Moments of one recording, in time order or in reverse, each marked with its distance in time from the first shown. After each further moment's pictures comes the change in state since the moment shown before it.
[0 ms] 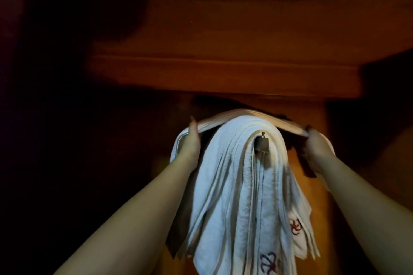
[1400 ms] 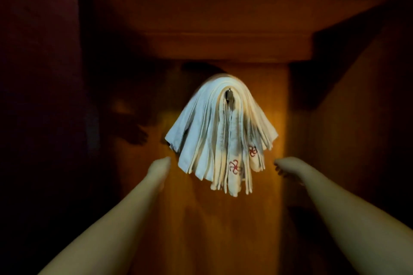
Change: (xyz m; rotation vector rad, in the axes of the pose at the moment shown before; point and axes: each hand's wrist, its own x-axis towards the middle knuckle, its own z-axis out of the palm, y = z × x) left_hand -0.230 -0.047 -0.089 0.538 0.328 -0.430; right_hand -0.194 0.045 -0.118 -0.994 -0.304 0.430
